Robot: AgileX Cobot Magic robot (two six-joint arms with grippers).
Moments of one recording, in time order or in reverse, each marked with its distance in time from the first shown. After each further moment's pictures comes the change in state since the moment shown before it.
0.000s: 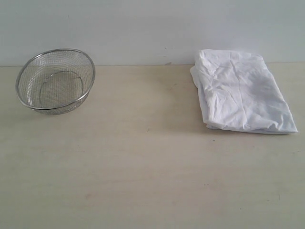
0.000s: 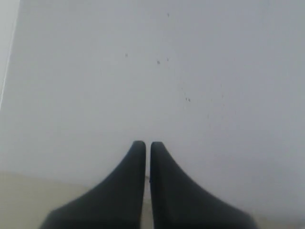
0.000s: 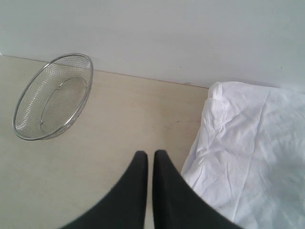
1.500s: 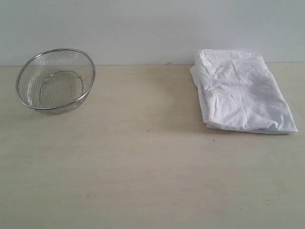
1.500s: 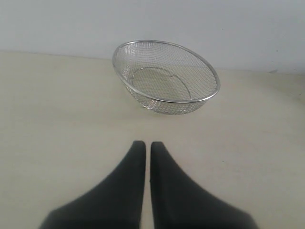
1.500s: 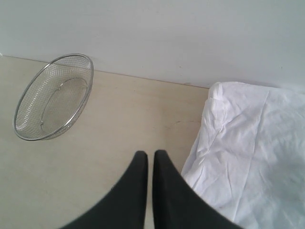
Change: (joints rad) left arm 0.000 0.000 0.007 0.393 0.483 -0.296; right arm 0.000 0.000 0.000 0.002 0.000 0.002
